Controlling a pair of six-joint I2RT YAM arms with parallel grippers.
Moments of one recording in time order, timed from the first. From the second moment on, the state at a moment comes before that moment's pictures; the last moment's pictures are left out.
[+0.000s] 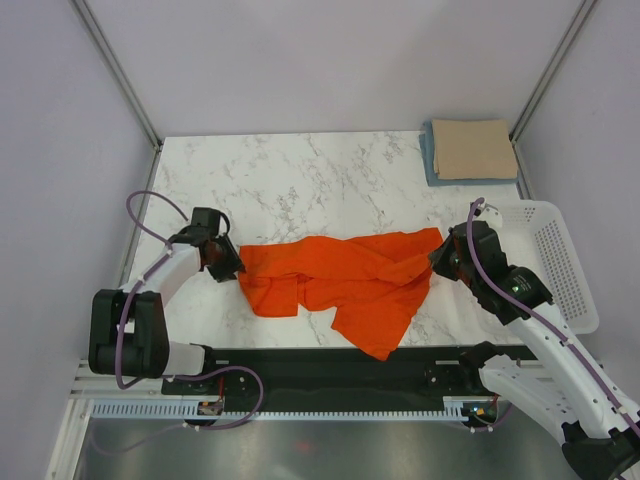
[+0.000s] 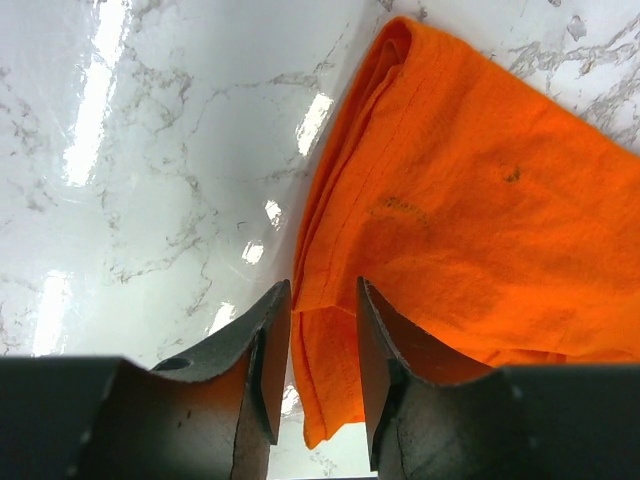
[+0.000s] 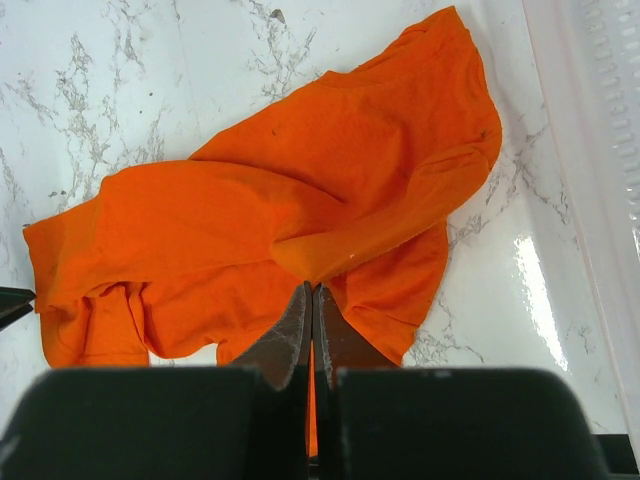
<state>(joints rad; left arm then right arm) -0.08 1.36 0.75 -0.53 0.05 -0.61 0.47 0.78 0.86 -0.76 0.27 0.75</state>
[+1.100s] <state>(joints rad) -0.10 1.38 0.73 -0.54 0.05 -0.61 0.47 0.78 0.86 -0.76 0.27 0.75</state>
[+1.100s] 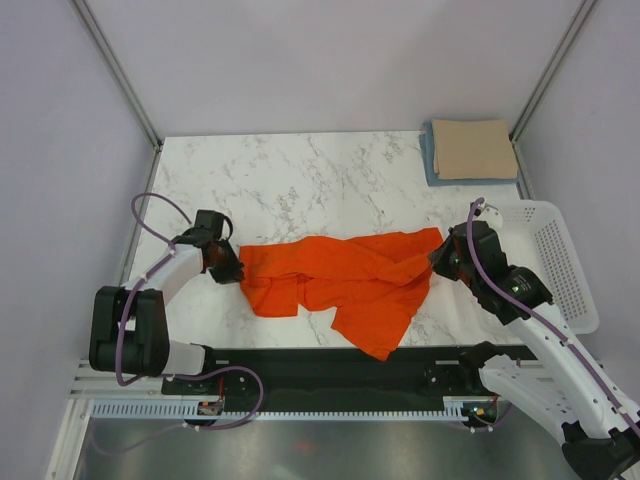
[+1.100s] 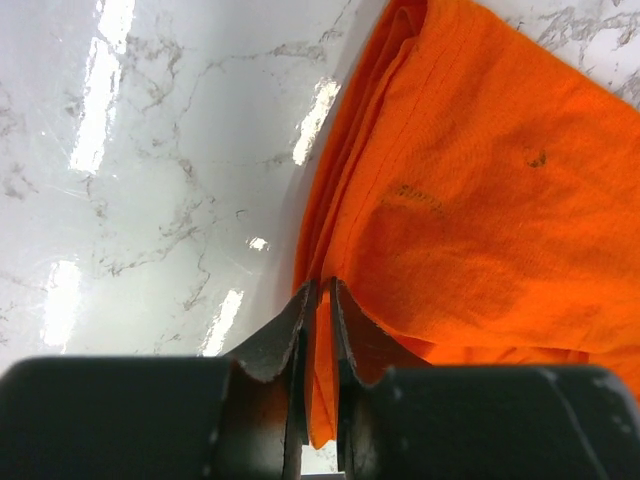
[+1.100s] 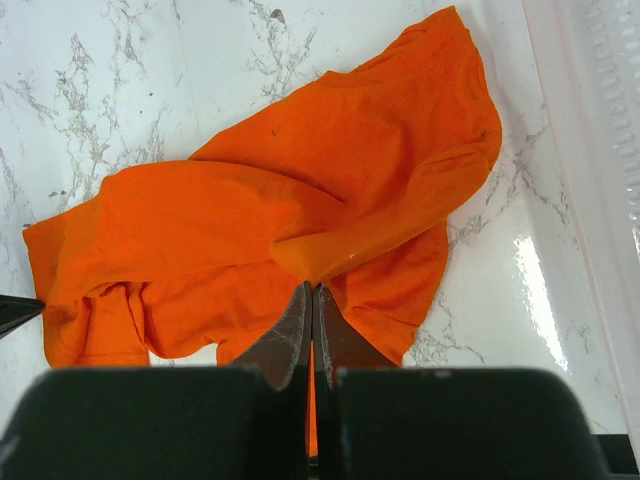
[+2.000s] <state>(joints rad) -0.13 1.32 0.94 -0.60 0.05 -0.61 0.47 0.87 1.01 -0.78 0.35 0.73</state>
